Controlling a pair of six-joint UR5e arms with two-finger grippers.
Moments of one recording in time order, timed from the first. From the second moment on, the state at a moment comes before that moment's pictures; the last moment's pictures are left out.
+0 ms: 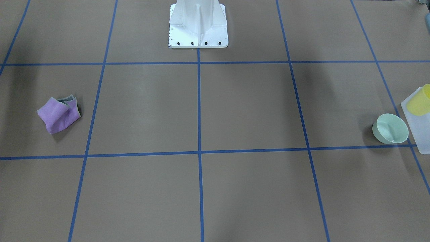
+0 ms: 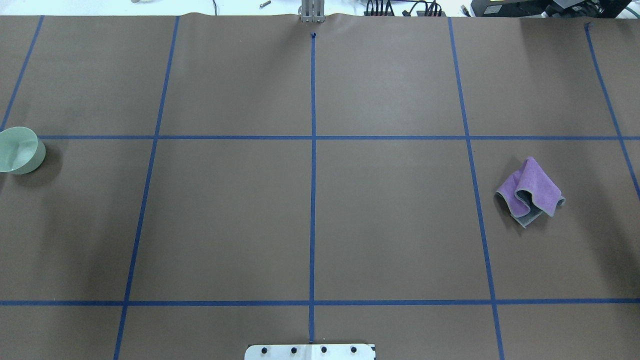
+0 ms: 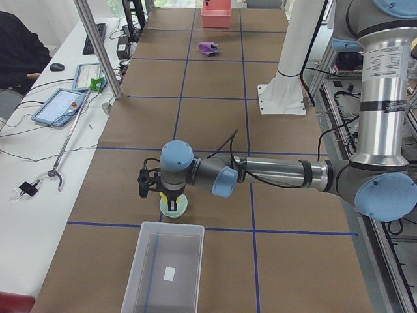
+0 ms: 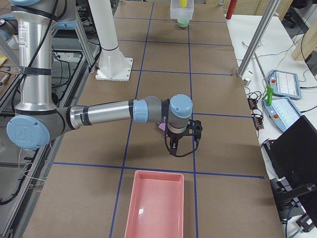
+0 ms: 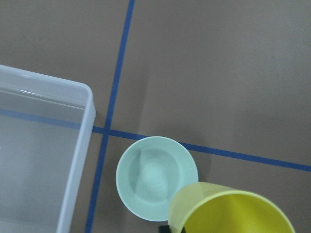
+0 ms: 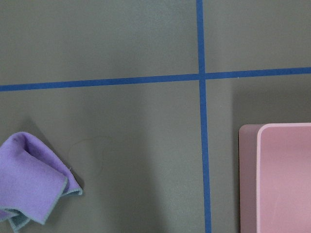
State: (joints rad) left arm -1.58 -1.54 -1.60 -1.86 -2.39 -0.33; right arm 1.52 -1.63 1.83 -1.73 2.40 0.11
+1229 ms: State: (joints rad) left arm -1.75 -1.81 -0.86 -1.94 -2.39 0.10; right arm 1.52 -1.64 1.86 -1.74 2.41 0.13
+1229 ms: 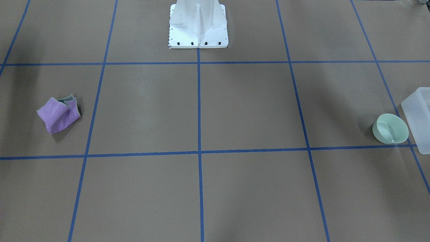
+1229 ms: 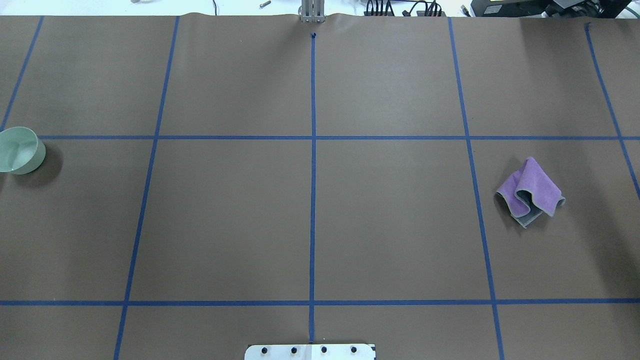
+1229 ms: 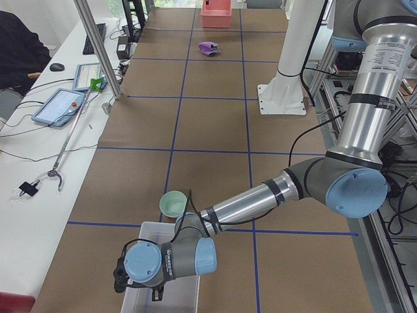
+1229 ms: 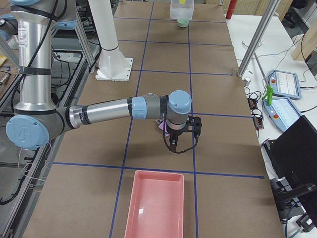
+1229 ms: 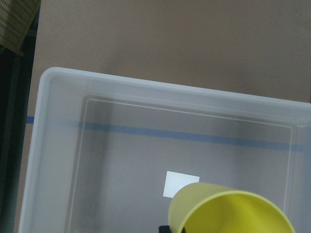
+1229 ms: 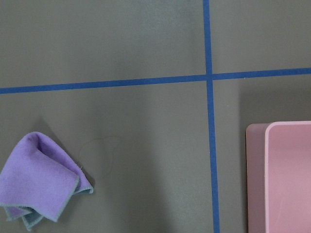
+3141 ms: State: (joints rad) left arm -1.87 -1.84 -0.87 -2.07 -2.38 0.04; right arm 1.52 -1.66 1.87 -1.73 2.46 0.15
